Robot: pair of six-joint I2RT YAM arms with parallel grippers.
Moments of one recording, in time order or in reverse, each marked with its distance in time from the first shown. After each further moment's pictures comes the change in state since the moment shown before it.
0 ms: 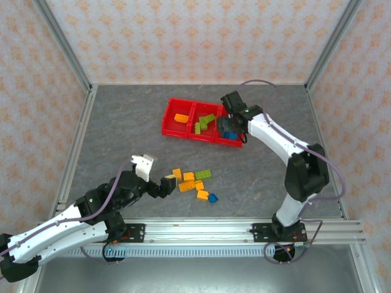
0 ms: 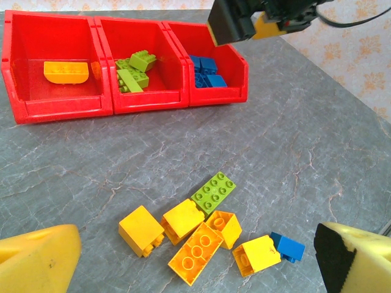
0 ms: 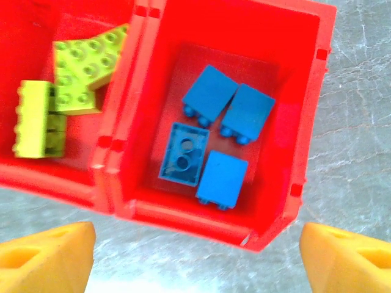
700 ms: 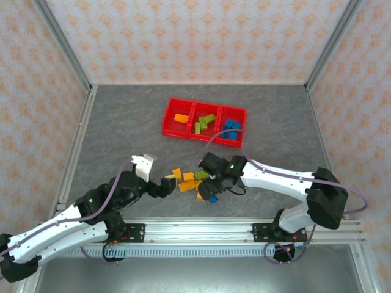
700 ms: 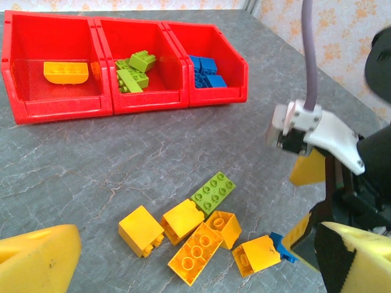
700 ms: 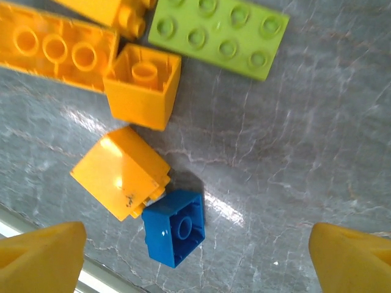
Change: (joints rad) left arm 0.000 -0.003 0.000 0.000 0.000 0.000; right arm 0.518 -0.254 -0.476 -0.045 -0.176 0.067
